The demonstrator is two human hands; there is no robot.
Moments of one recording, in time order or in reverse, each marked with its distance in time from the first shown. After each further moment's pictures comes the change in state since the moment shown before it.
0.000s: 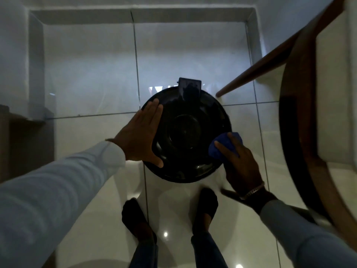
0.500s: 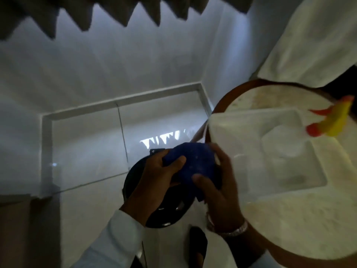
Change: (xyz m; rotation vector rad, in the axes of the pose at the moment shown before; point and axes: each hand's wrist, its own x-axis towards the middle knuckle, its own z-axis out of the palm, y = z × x) left_hand -0.009 0.208 -0.195 -1.505 0.208 -0.280; right_hand 0.032 -0.107 -0.251 1.228 0.419 0.384
